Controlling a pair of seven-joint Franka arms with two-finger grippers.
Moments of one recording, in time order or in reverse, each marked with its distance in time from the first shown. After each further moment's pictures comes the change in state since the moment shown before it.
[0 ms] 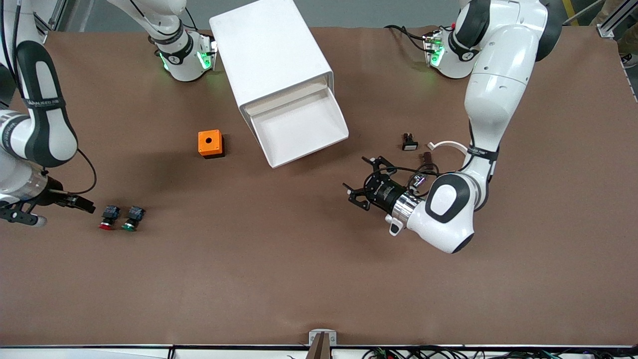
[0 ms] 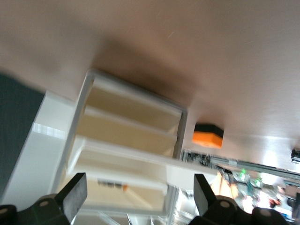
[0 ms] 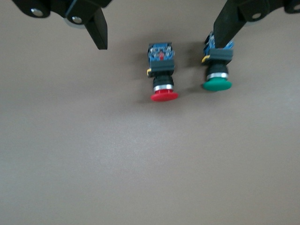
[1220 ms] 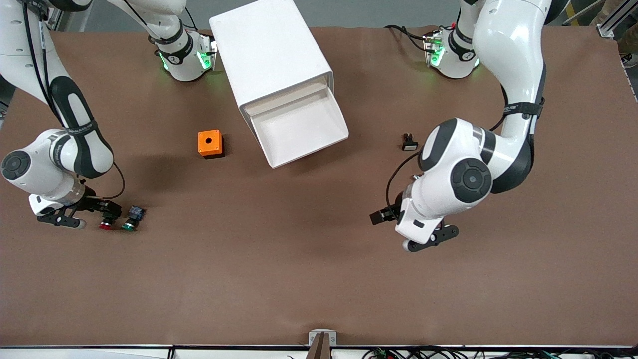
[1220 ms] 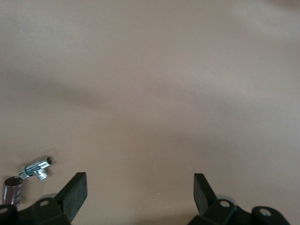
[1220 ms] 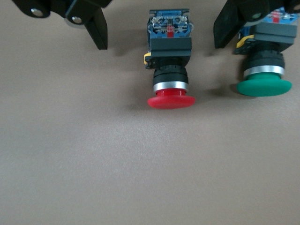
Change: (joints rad) left arm -0.088 -0.223 -0.026 0.004 0.762 0.391 0.400; right arm -0.001 0.141 0.006 -0.080 0.002 0.219 -0.053
